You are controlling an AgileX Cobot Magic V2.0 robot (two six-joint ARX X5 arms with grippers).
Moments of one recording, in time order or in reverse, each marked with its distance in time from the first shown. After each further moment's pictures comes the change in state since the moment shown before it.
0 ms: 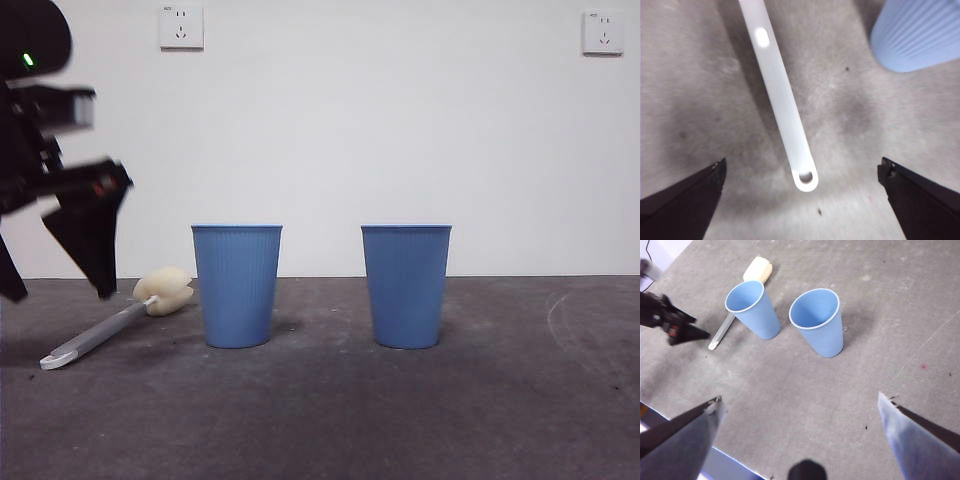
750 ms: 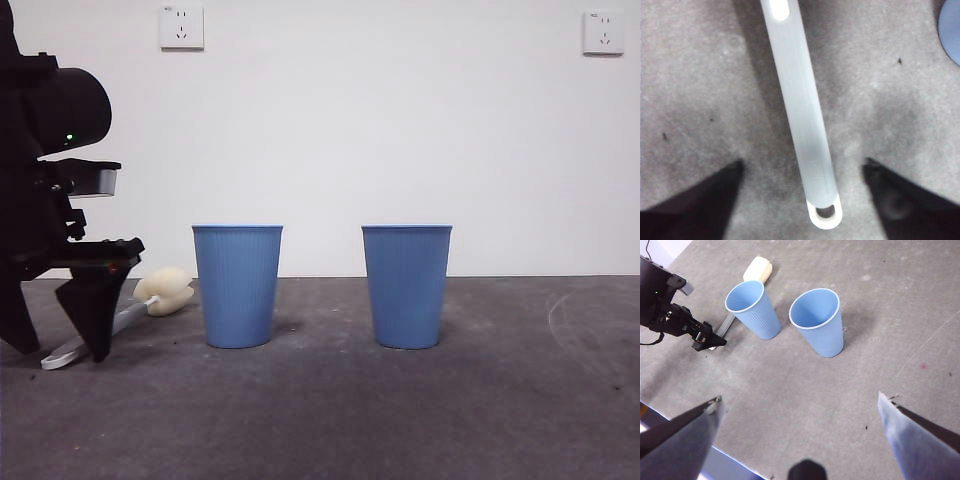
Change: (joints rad) left arm -0.035 0.162 0.001 0.090 -0.098 -0.088; right arm 0.000 0.000 0.000 0.000 0.000 0.000
